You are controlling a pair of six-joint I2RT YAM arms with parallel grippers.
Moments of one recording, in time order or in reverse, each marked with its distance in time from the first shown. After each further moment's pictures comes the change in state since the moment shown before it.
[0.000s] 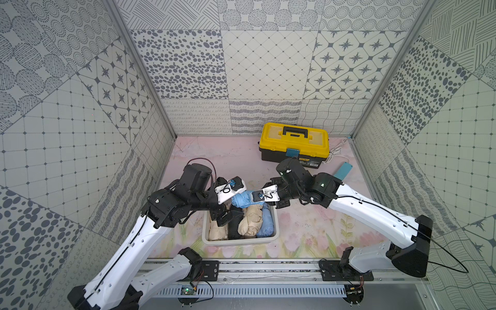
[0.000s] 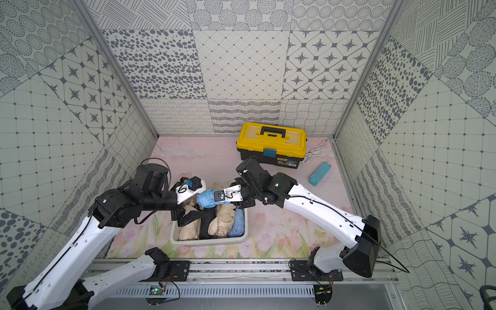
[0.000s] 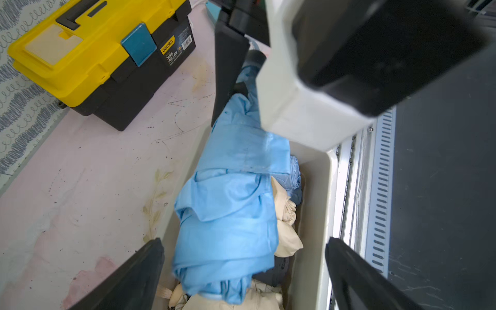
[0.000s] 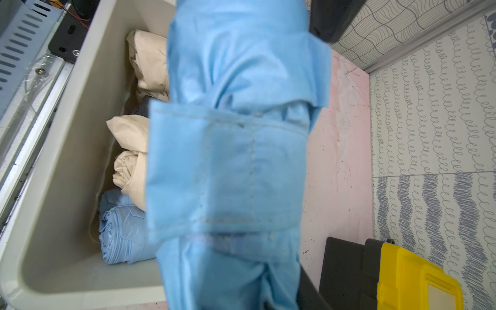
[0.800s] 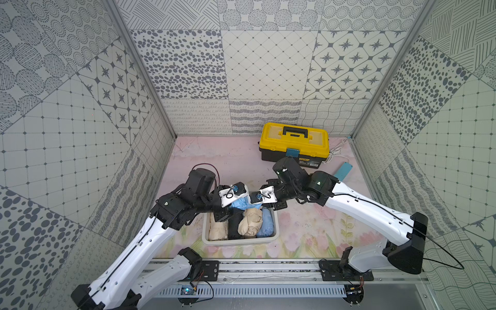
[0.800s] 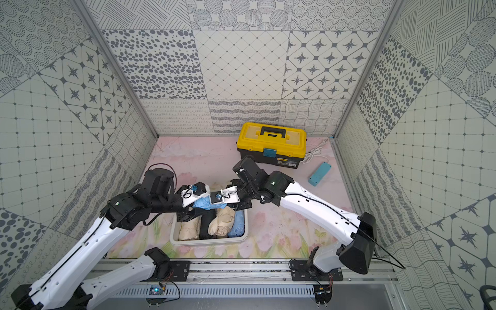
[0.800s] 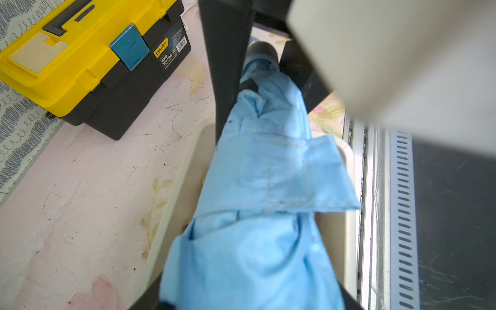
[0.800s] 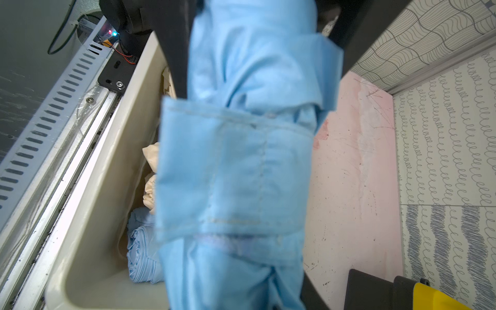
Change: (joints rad) left arm 0.000 -0.042 -0.145 0.142 0.015 0.031; right arm 0.006 0.035 0.035 -0.025 -0.108 0.023
